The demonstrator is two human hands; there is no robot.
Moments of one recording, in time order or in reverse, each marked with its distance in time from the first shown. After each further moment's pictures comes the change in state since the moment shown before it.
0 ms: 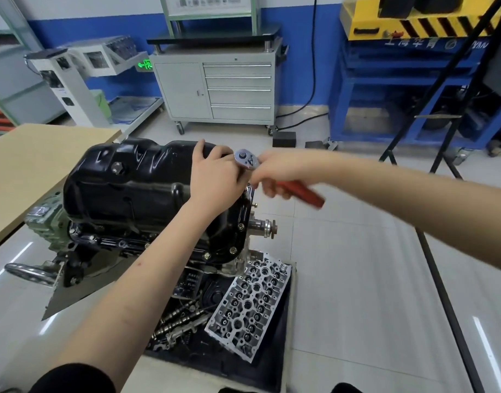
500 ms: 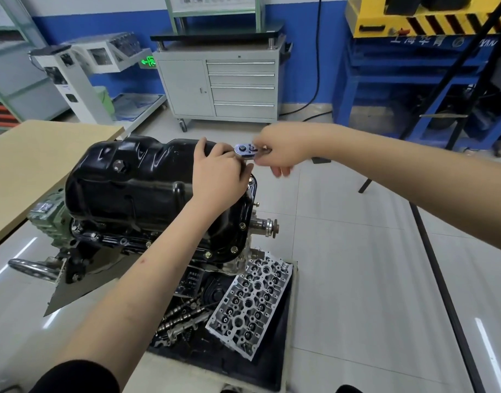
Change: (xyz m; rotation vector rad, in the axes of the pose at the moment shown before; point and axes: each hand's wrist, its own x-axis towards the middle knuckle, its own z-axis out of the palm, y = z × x) left_hand 0.001 0.003 0.002 -0.015 0.053 -0.046; right_hand 0.011 -0.009 -0.027 -0.589 0.048 -0.177
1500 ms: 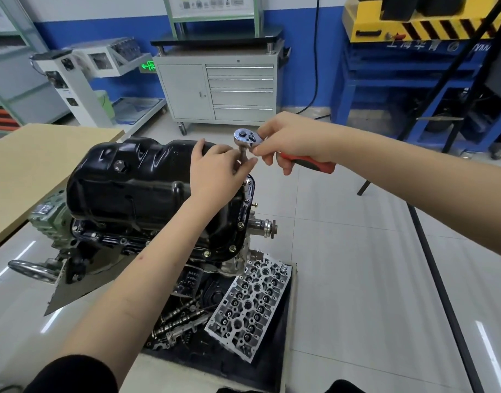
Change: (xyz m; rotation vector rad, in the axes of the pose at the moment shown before) left_hand 0.003 -0.002 0.001 -0.137 0.065 -0.087; right_hand -0.021 -0.002 -0.003 0.505 0.184 0.004
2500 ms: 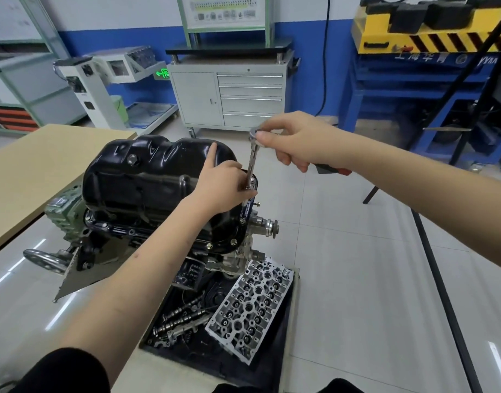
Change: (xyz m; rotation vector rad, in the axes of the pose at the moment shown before) left_hand -0.019 0.009 -0.023 0.085 -0.388 0.131; right_hand -0.032 0.004 -0.003 -0.122 0.119 -0.212
